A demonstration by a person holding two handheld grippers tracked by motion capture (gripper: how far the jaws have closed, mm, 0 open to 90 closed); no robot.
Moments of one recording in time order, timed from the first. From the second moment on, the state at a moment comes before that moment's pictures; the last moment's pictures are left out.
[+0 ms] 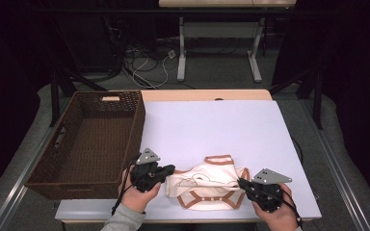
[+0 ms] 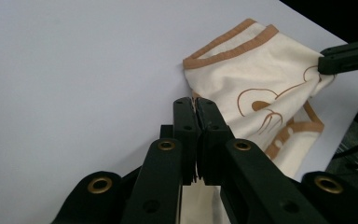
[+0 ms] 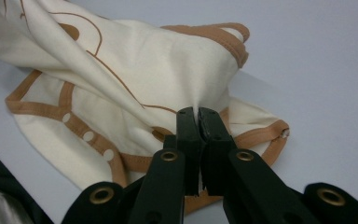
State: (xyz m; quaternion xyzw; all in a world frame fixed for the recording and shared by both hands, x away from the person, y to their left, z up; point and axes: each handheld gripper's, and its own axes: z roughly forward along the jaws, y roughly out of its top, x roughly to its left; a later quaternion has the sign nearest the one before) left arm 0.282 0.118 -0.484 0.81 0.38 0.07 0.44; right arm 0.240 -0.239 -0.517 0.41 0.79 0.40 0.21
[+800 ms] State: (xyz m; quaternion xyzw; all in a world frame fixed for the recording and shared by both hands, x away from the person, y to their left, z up) left arm 0.271 0.116 -0.502 0.82 0.38 0.05 0.42; right arm 0.222 -0.233 -0.527 0.39 0.83 0.36 0.18
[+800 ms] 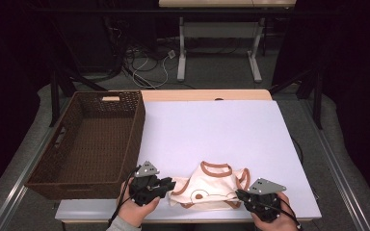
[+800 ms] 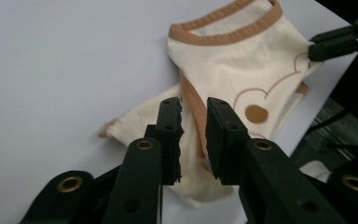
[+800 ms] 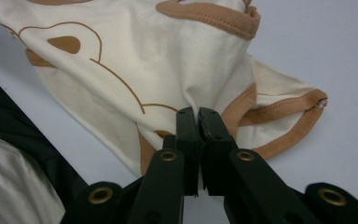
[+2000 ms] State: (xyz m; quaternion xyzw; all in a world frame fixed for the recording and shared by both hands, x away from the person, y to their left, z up) left arm 0.334 0.066 -0.523 0.82 0.38 0.09 0.41; right arm 0.303 -0.224 -0.536 0.40 0.81 0.40 0.18
